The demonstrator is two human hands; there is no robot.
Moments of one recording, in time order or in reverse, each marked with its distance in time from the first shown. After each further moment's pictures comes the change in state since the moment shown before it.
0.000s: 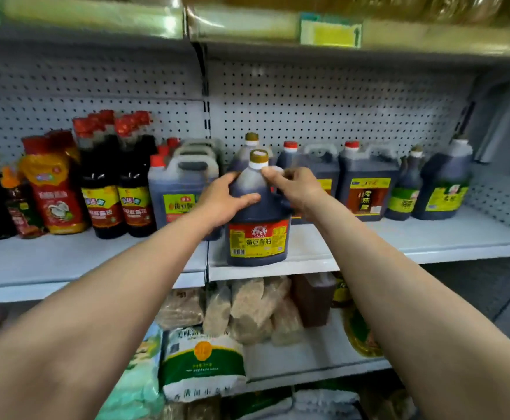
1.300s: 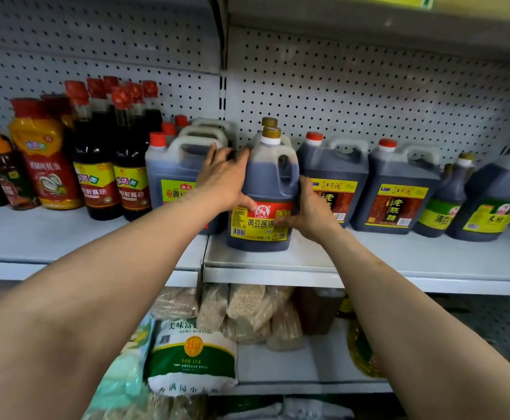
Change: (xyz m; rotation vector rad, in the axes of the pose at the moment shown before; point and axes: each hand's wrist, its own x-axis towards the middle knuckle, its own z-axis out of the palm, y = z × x) left_hand 0.054 -0.016 0.006 0.776 -0.008 0.075; right_hand 0.044 0.085 0.011 -0.420 -0.155 -0.175
